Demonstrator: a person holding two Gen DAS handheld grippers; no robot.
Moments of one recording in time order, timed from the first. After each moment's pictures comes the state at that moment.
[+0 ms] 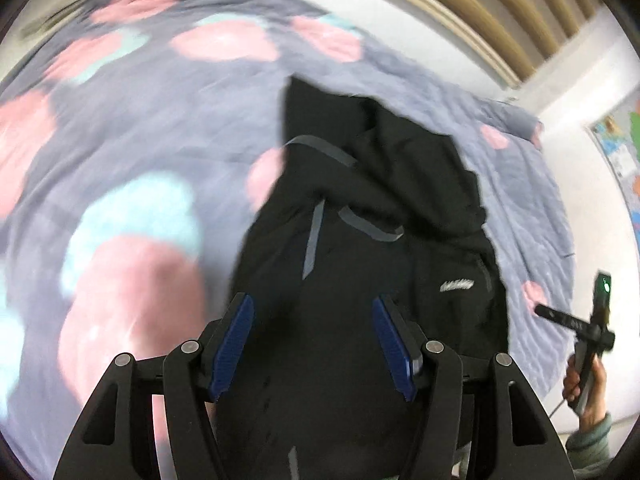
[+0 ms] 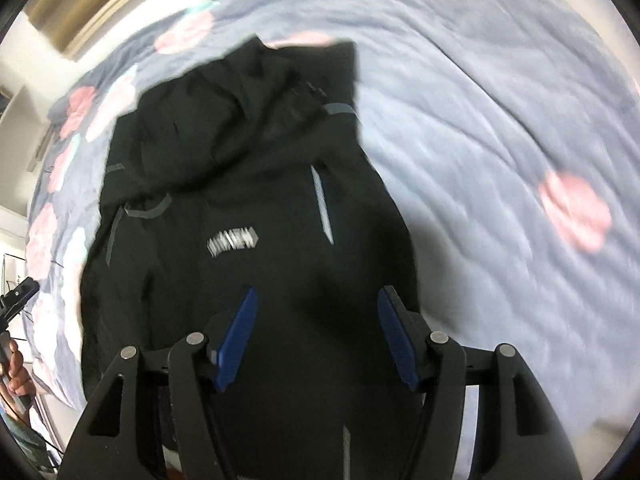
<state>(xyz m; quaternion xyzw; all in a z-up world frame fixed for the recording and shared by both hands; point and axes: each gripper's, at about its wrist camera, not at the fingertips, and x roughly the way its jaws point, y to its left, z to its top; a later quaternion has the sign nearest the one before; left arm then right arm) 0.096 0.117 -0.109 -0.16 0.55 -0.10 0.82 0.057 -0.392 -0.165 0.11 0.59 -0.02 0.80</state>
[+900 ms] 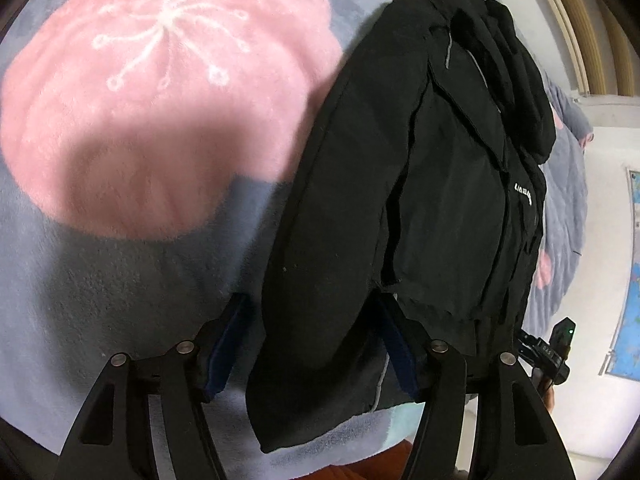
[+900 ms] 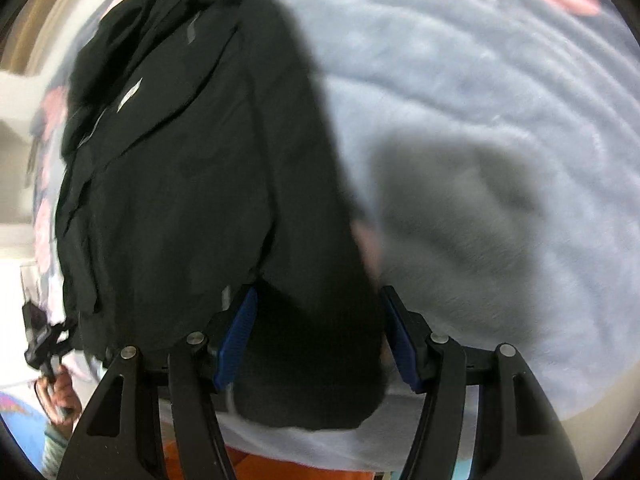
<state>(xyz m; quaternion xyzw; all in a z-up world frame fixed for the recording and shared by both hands) -0.012 0.144 -0.264 -0.28 0.68 -0.08 0.67 -0.057 -0.447 -0.291 0.23 0.67 0.01 0.71</state>
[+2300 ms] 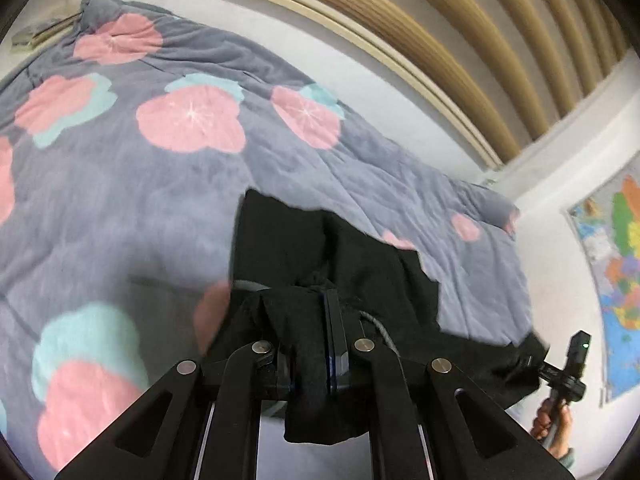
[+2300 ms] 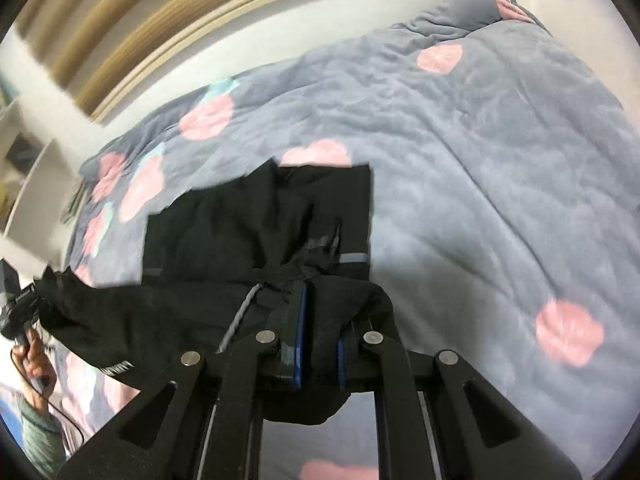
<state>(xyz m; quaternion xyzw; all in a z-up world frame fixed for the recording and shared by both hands) 0.257 0.098 -0.041 -0.24 0.46 -0.12 0.85 0.222 -0.435 -0.079 0.16 0.50 0.02 0.85</state>
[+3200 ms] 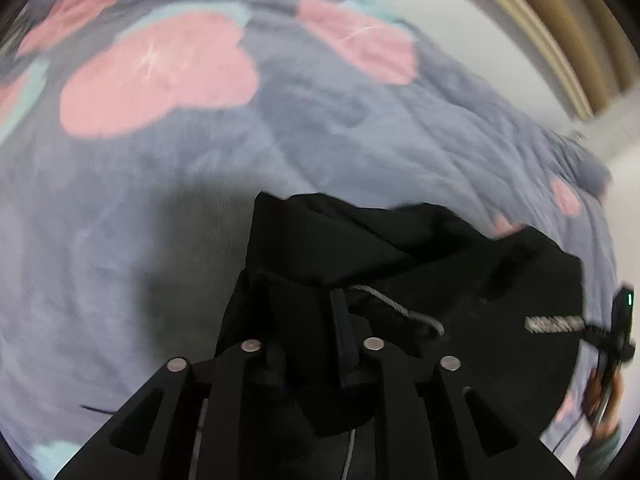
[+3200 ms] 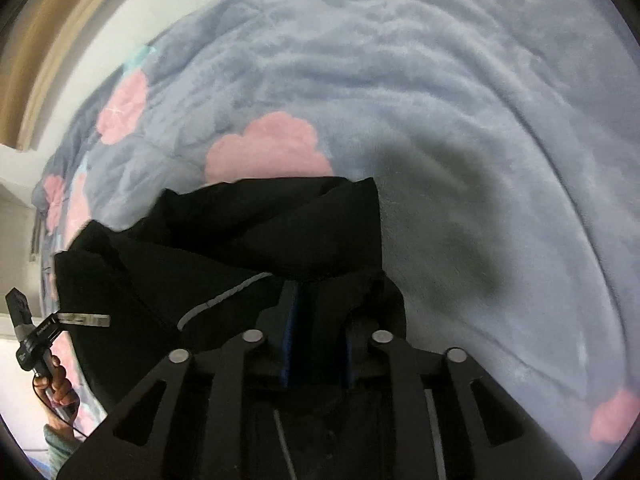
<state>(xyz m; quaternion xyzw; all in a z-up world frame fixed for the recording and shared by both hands) 0.418 0.058 -0.182 -0.14 0.56 -0.09 0.81 0.386 -0.453 -0.210 0.21 0.59 0.02 0.78</state>
